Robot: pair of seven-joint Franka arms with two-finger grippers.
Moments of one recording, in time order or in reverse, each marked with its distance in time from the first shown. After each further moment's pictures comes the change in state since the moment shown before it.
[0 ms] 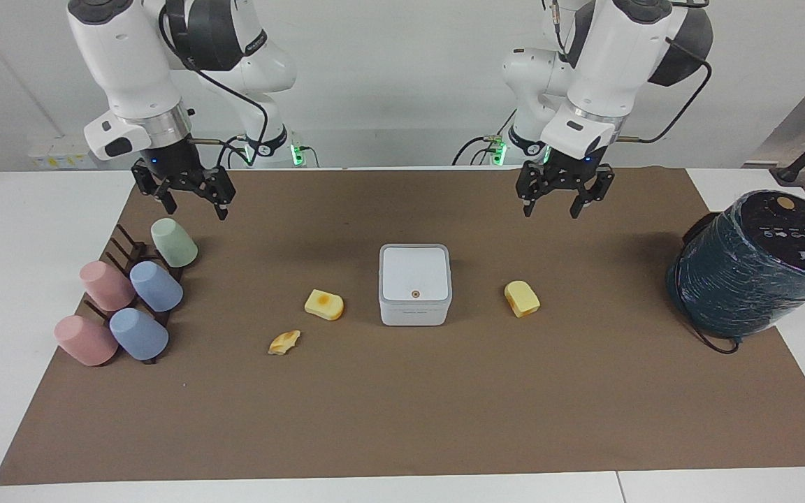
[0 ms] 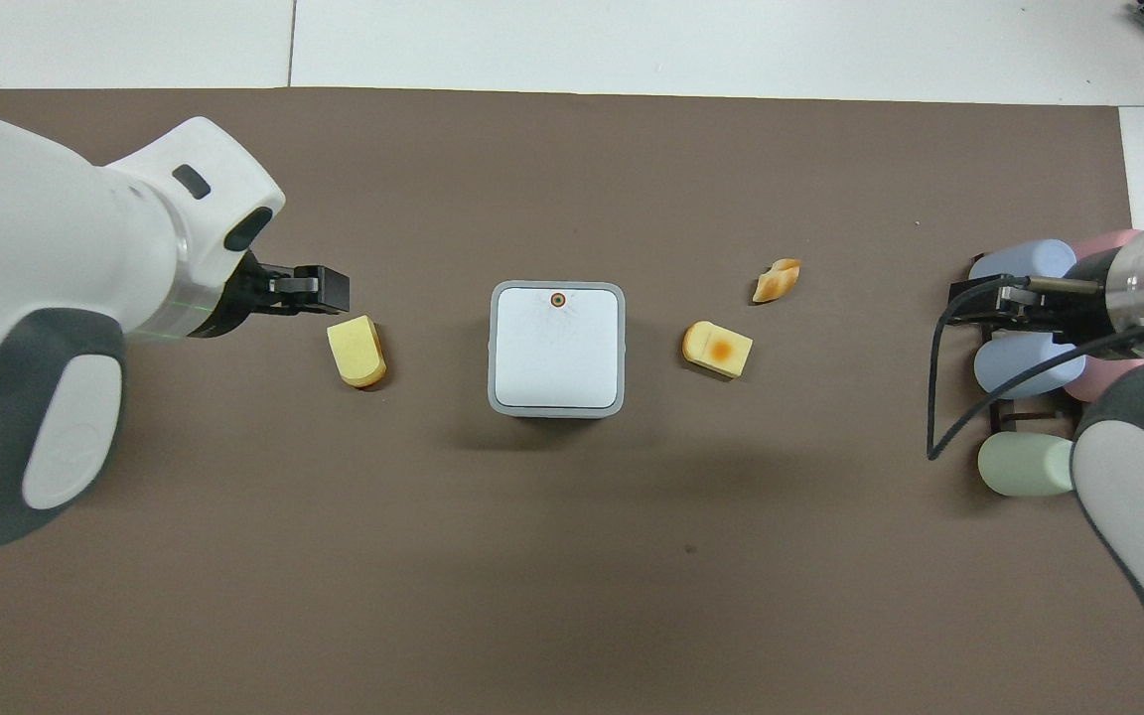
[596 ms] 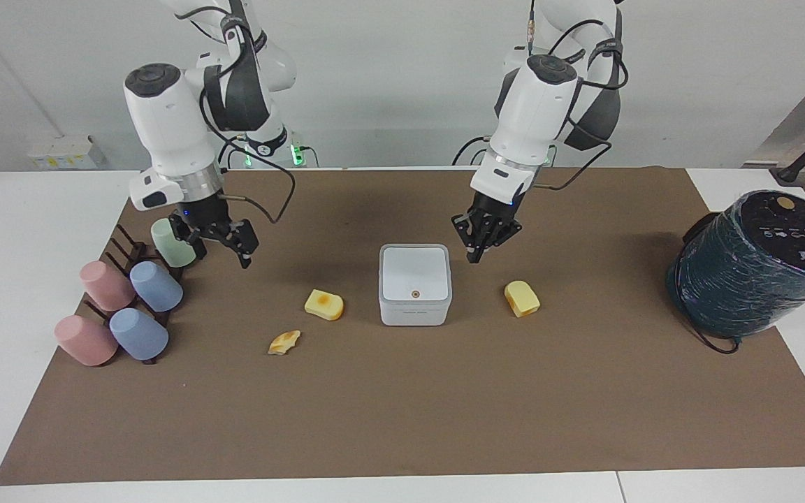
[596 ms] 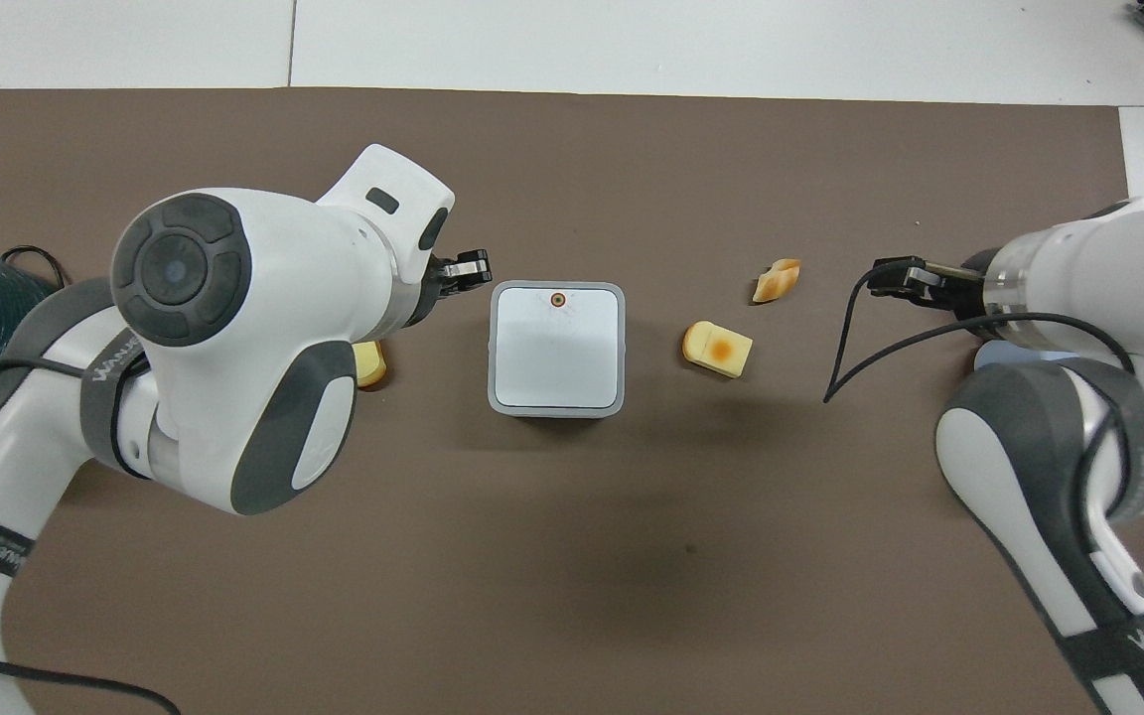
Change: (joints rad) left arm -0.124 0.140 -0.003 -0.070 -0.083 0.386 -0.262; right arm 0.040 0.139 0.005 -0.107 0.001 0.339 0.157
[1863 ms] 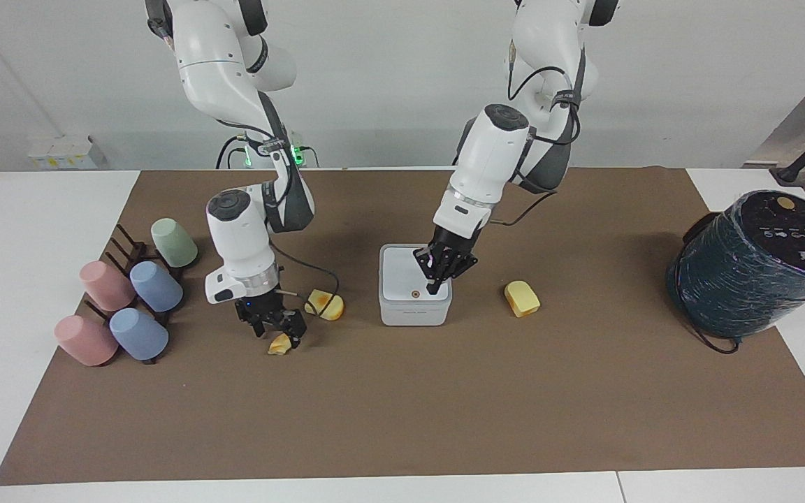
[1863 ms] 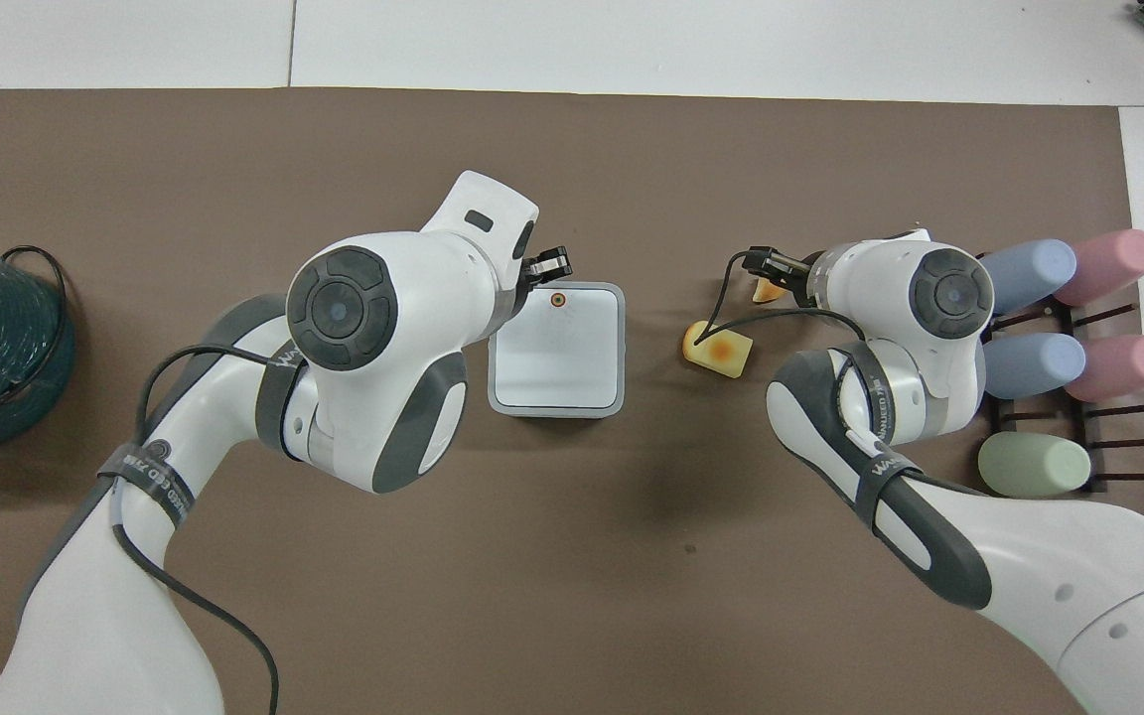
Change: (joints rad) left arm -0.078 0.144 -0.001 -0.012 -0.046 0.244 -0.088; right arm 0.081 0.366 0.000 0.000 0.000 0.451 0.194
